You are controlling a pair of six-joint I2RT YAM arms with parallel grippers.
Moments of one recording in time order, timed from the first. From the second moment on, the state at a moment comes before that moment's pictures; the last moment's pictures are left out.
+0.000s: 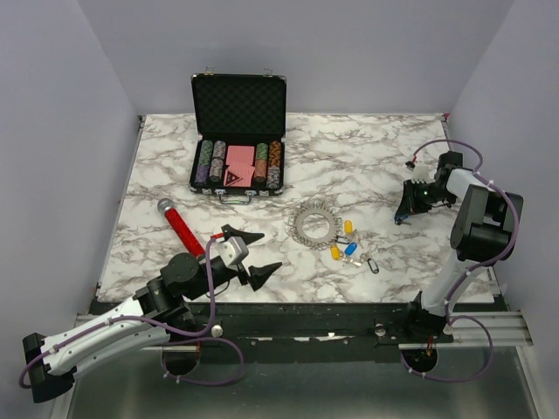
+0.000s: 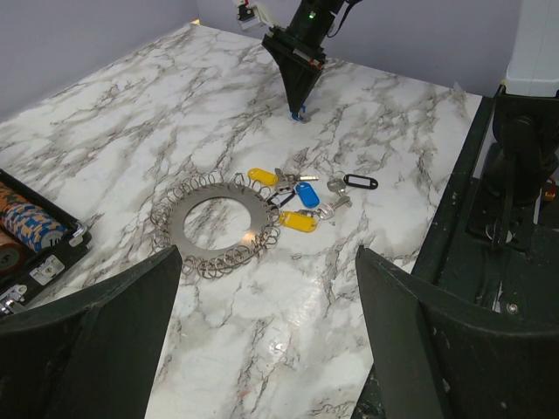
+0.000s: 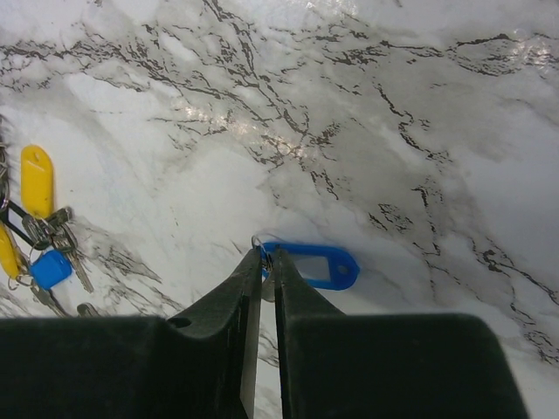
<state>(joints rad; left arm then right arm) -1.05 0.40 0.34 0.08 -0.01 0.00 -0.28 1.87 1.19 -0.68 -0.56 -0.45</state>
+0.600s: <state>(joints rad) -1.05 0.40 0.34 0.08 -0.01 0.00 -0.28 1.87 1.19 -0.70 -0.57 -0.46</state>
